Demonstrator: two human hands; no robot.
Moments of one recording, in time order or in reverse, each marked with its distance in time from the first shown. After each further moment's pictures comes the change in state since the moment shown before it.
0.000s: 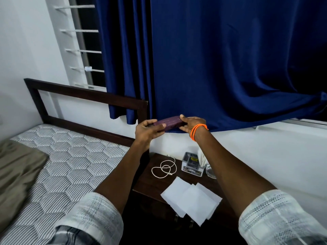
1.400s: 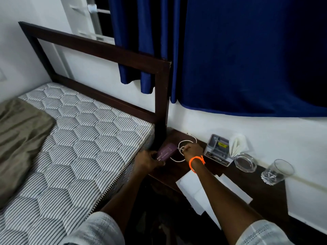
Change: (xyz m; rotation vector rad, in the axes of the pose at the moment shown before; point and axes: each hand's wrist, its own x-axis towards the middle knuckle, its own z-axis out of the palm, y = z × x) left_hand 0.003 -0.182 -0.153 1.279 0.029 -0.276; right_hand 0.049 0.166 0.030 -1.014 -0.103 0.056
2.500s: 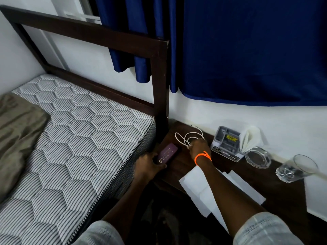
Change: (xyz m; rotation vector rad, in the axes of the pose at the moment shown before) left_hand 0.004 -0.026 0.042 0.087 0.159 0.038; right_hand 0.160 0.099 0.076 -0.508 0.055 -0.217
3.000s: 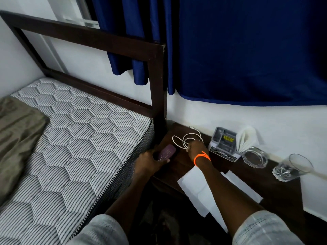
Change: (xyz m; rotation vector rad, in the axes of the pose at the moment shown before) left_hand 0.008 0.018 -0.007 -0.071 -0.053 -0.050; right_hand 0.002 0.008 0.003 0.073 0.001 -0.045
